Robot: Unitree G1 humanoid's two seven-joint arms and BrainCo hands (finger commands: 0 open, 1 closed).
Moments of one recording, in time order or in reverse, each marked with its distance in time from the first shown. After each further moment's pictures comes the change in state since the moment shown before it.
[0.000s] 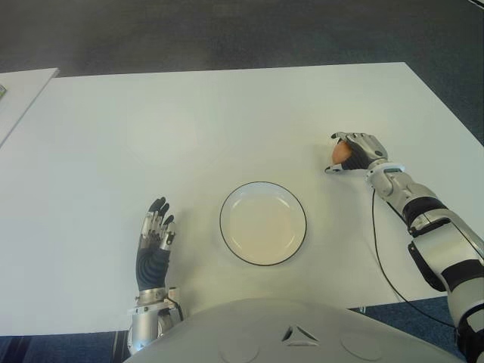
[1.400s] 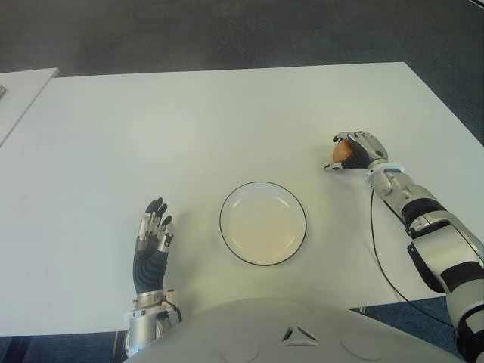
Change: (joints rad) left arm 0.028 0.008 -0.008 -0.041 -0.022 0.007 0.000; right arm 0.017 0.006 -0.024 -0.027 0.015 0.020 0.005
